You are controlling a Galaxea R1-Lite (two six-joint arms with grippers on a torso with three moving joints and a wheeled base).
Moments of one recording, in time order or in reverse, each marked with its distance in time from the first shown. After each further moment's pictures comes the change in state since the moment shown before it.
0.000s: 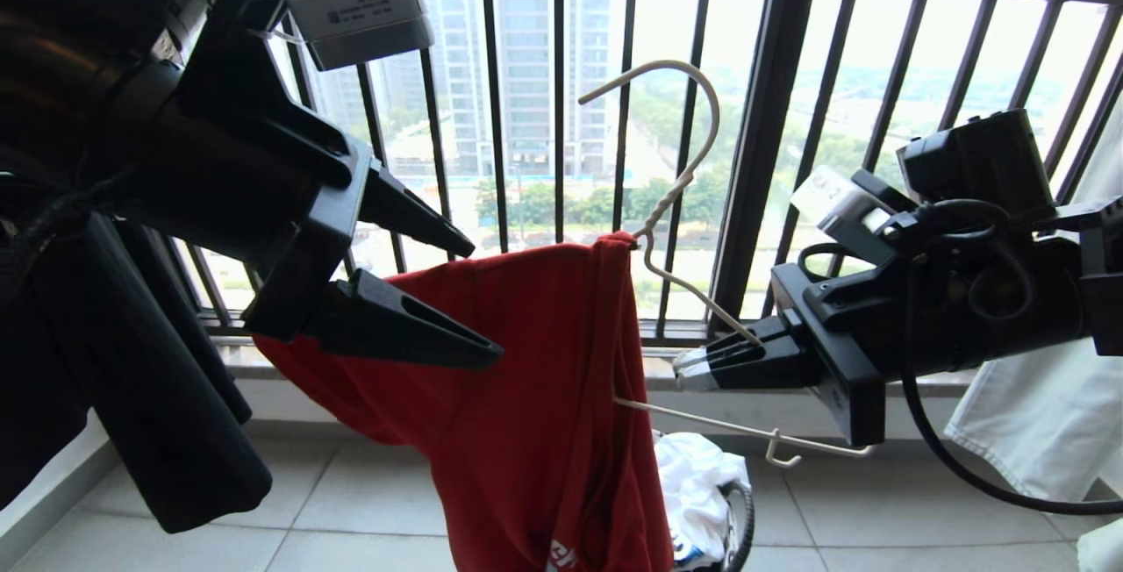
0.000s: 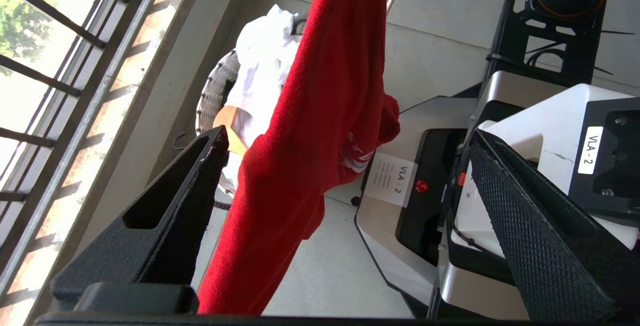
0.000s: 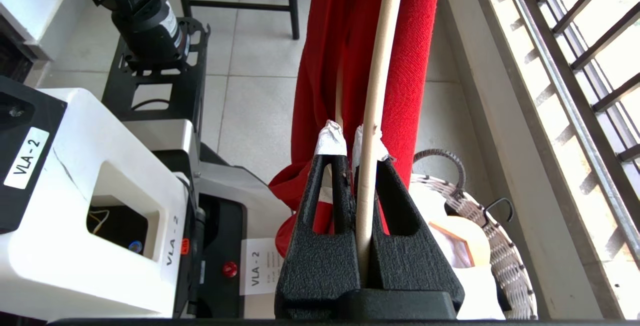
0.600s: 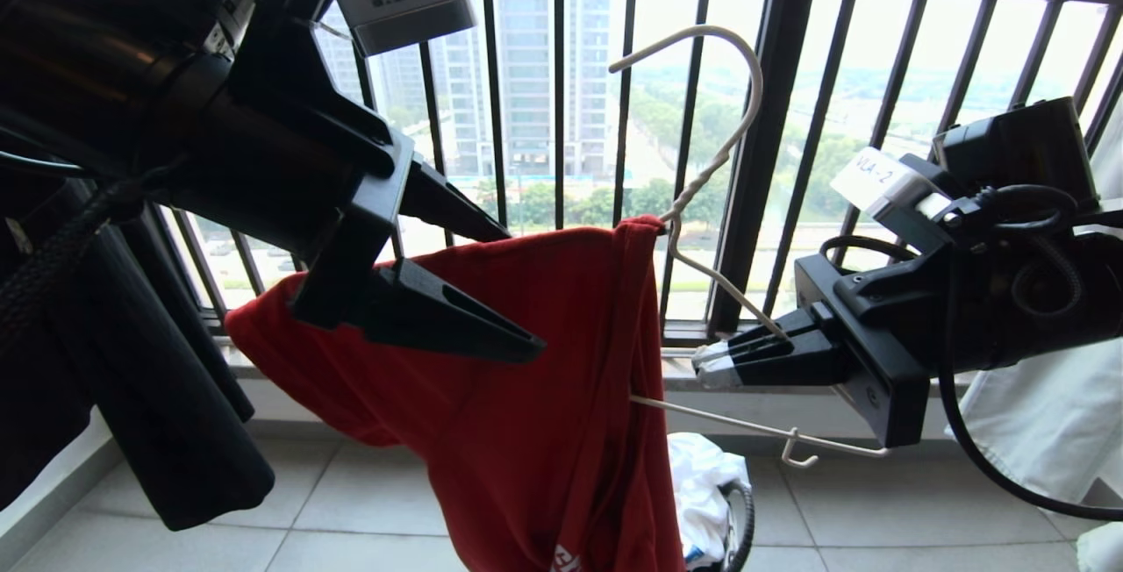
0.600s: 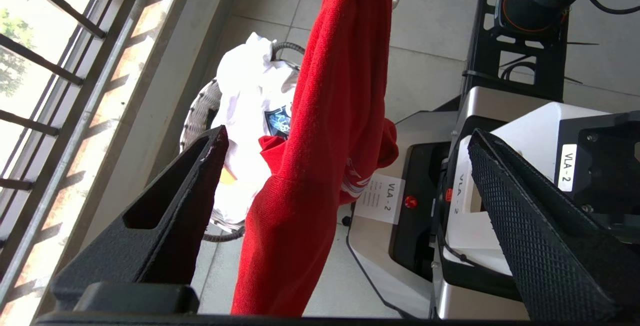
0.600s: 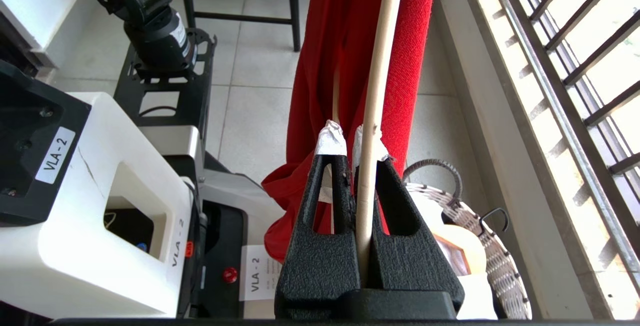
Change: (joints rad) left arm -0.030 0.051 -0.054 -0.016 -0.064 0.003; right arm -0.028 -0.044 0.016 -0.003 0.047 -0.001
